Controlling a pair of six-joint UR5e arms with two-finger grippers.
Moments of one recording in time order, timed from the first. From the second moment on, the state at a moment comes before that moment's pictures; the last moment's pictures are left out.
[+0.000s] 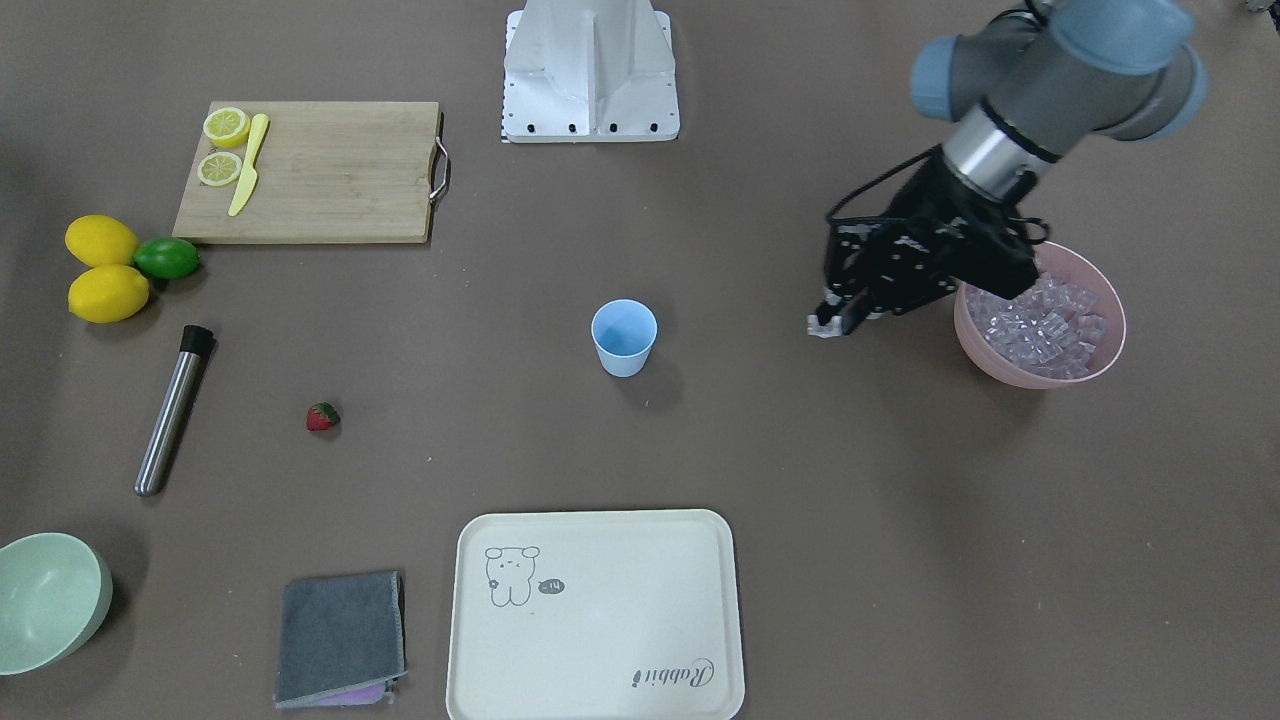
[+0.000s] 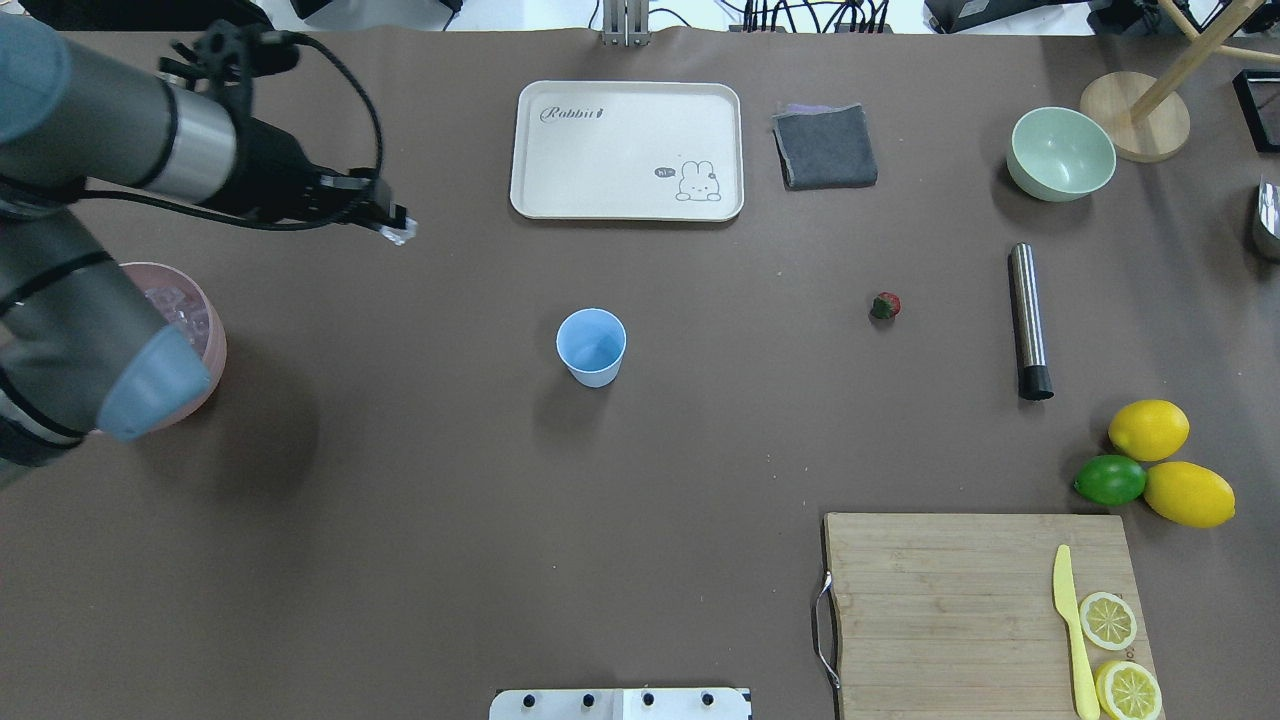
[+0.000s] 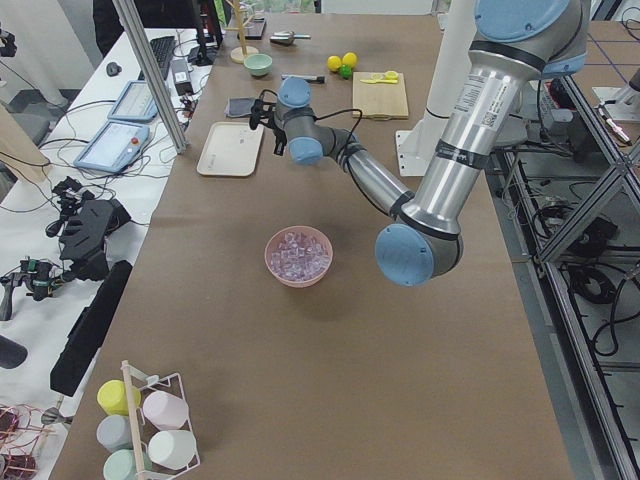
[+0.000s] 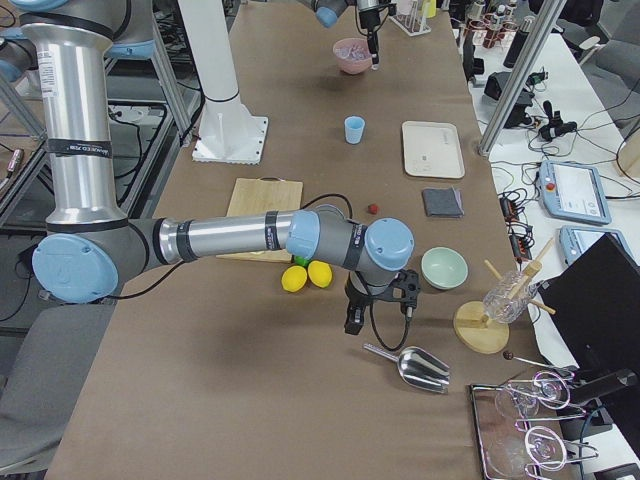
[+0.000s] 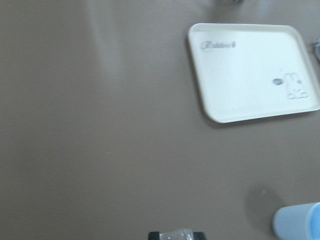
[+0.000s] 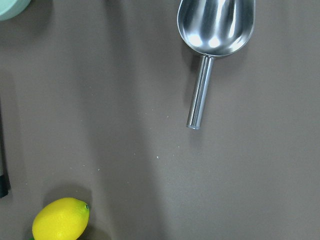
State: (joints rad) left arm -0.81 -2.01 -1.80 -2.12 -2.06 -1.13; right arm 1.59 -1.54 1.69 -1.91 2.41 -0.03
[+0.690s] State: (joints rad) left arm -0.56 -2.16 -1.69 -2.12 -1.79 -1.24; right arm 1.59 -1.54 1.69 -1.91 2.41 -0.03
